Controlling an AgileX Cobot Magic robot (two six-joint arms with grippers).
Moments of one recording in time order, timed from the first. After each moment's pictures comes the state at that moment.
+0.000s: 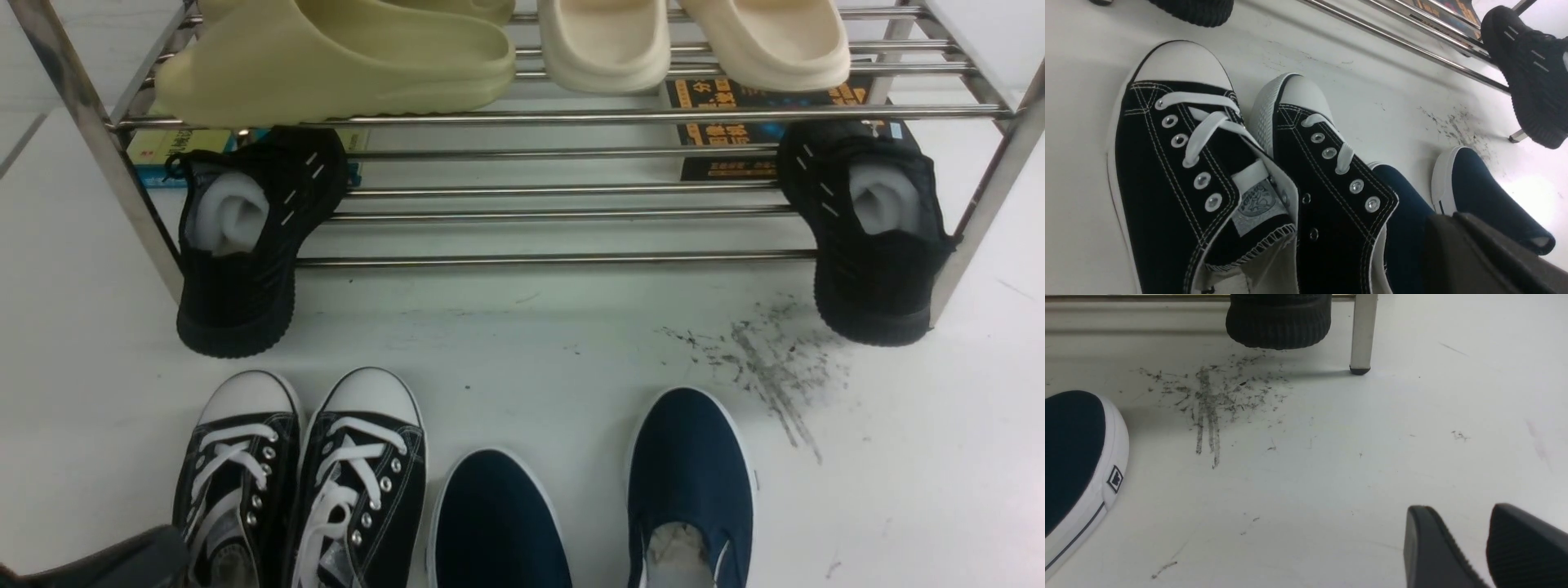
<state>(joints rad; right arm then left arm) -0.04 -0.01 0.01 0.07 0.39 -0.02 -0.58 0.23 -0.27 0.19 0.47 -0.79</state>
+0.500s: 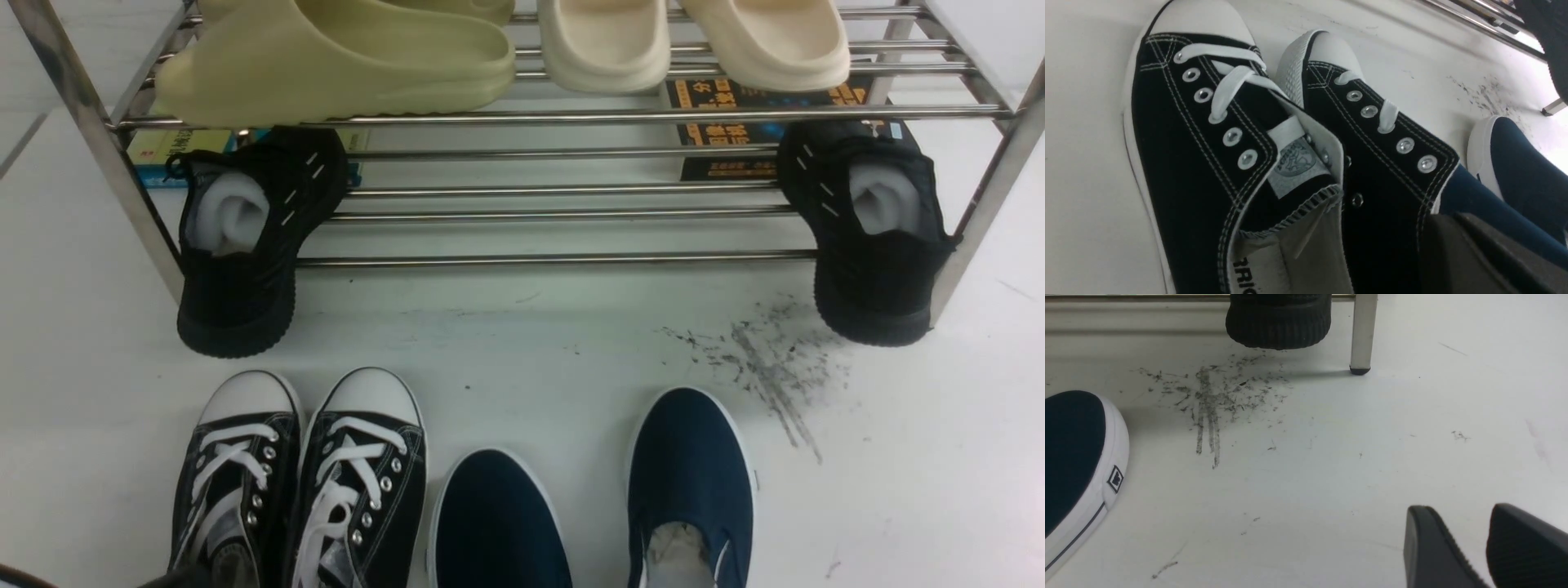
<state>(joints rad) -0.04 -0.01 0.01 0.07 0.39 -0.02 -0.54 0.23 -0.12 0.17 0.36 -0.75</state>
